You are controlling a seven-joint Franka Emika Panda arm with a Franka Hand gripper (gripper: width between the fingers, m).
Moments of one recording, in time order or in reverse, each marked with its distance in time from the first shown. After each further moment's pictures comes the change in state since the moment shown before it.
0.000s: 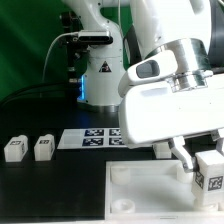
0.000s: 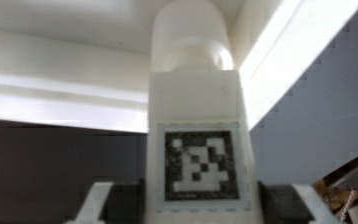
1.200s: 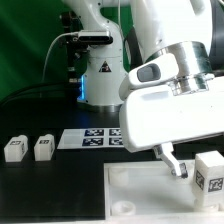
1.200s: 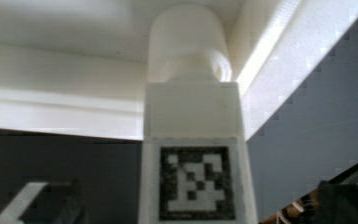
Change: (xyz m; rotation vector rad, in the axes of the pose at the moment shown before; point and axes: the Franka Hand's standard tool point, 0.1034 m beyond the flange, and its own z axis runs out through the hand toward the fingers) arm -0.002 -0.001 0.003 0.009 -0.032 0.002
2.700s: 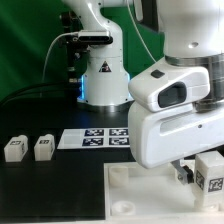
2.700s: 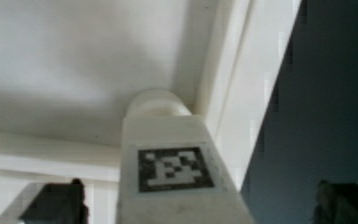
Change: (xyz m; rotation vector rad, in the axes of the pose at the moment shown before) arm 0.008 -0.003 0.005 0.142 -0.652 0.050
